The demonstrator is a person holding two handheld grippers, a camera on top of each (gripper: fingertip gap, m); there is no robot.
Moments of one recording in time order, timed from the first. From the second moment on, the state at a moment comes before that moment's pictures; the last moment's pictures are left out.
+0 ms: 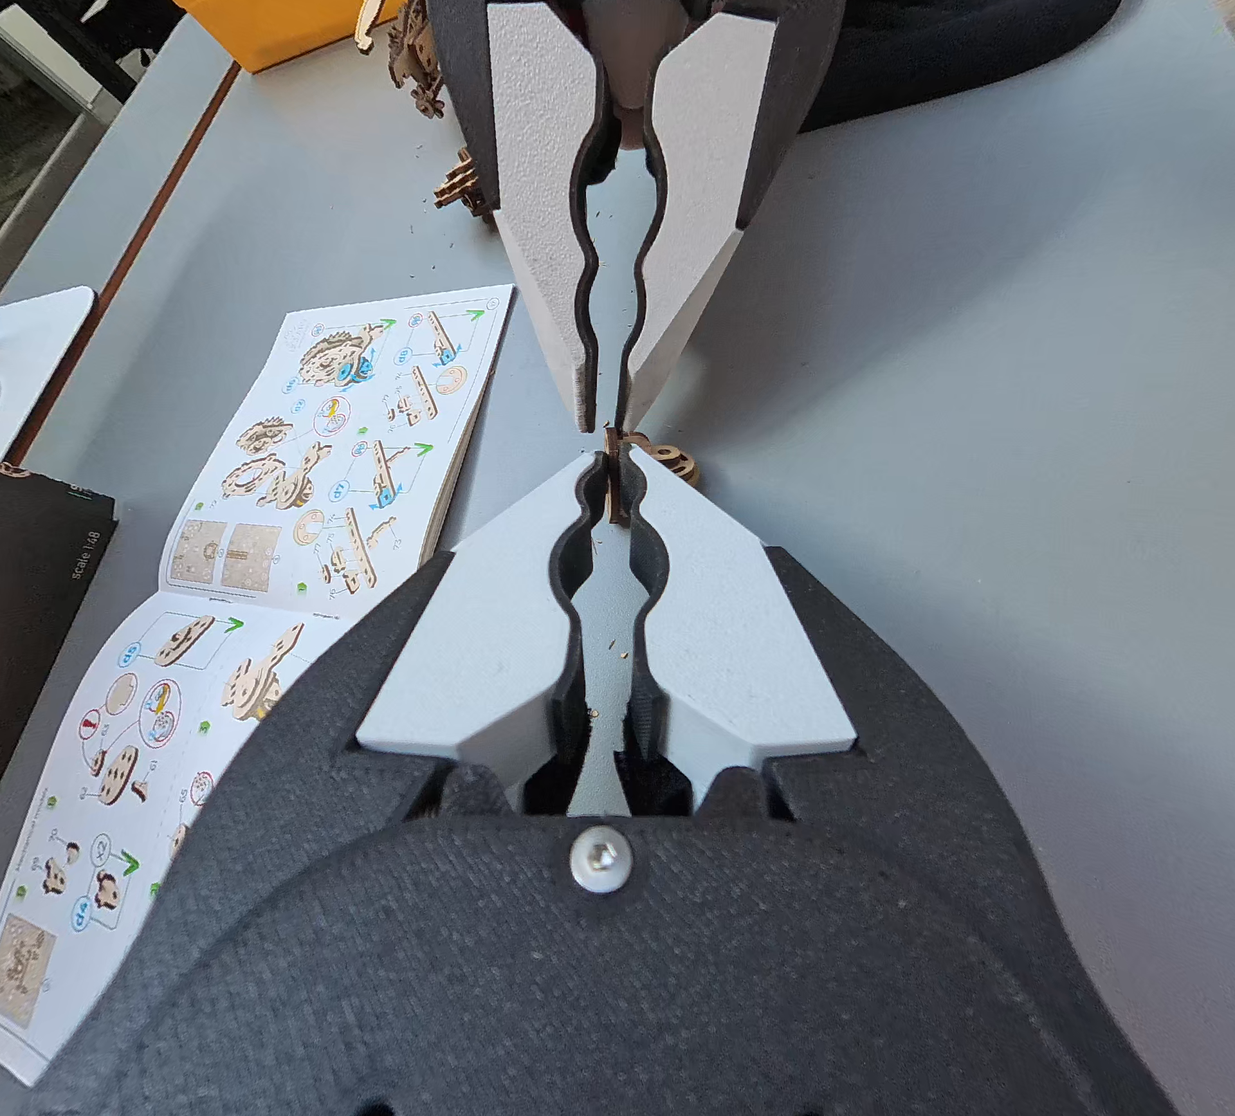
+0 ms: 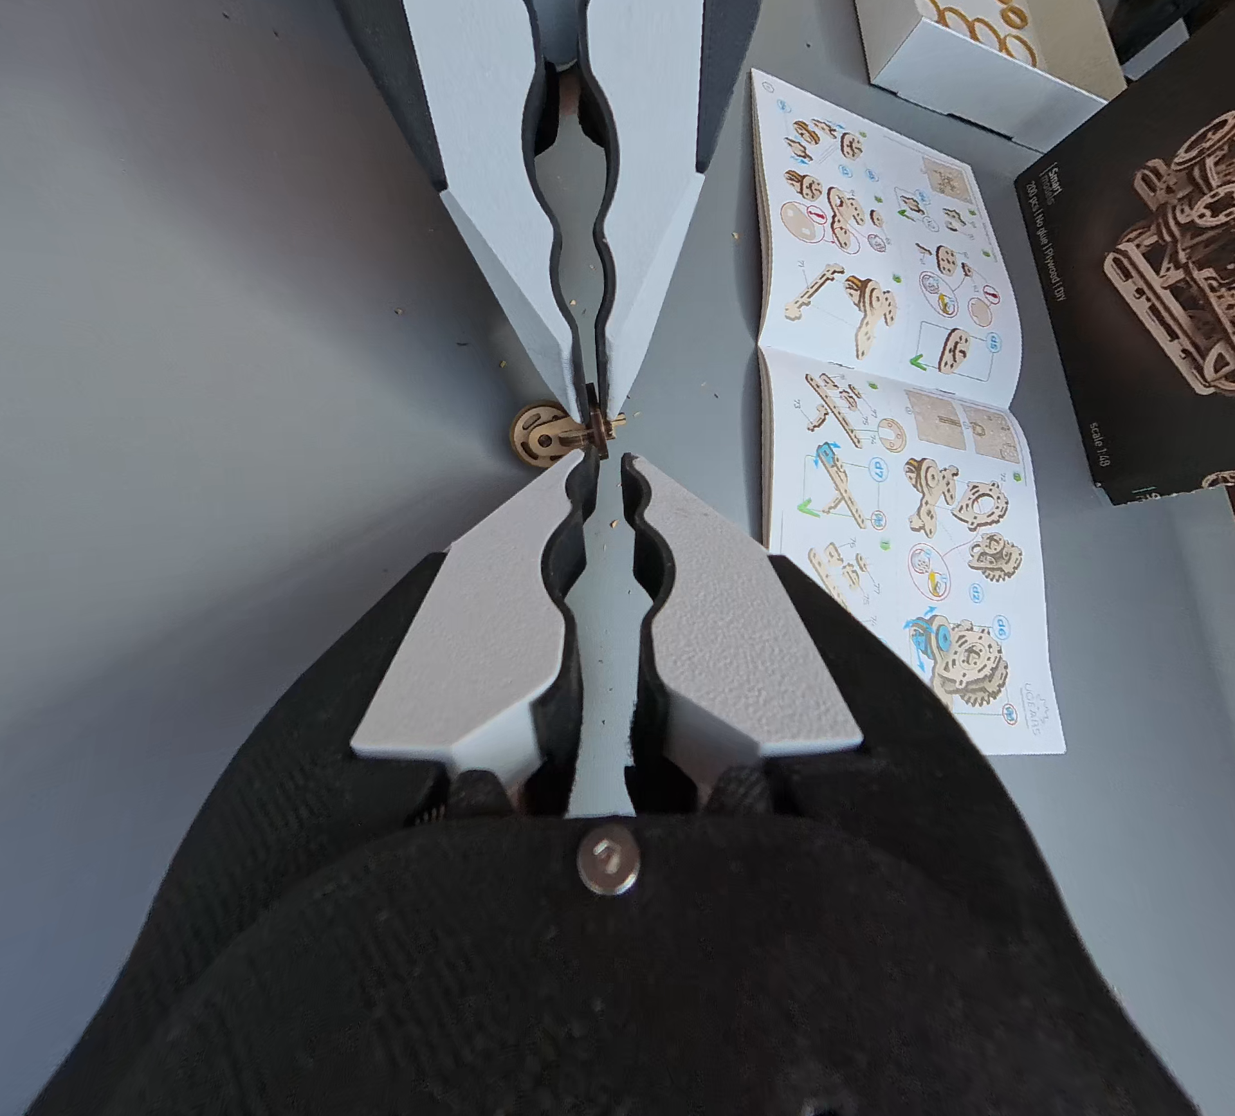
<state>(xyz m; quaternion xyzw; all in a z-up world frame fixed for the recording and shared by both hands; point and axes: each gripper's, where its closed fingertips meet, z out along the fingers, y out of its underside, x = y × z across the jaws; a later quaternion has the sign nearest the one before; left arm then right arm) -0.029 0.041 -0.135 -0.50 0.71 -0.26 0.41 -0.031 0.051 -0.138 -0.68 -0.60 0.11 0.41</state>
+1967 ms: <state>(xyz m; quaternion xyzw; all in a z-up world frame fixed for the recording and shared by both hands) -0.039 0.048 -0.137 -0.51 0.72 -0.27 0.40 -0.035 0.051 -0.139 -0.61 -0.64 0.13 0.45</state>
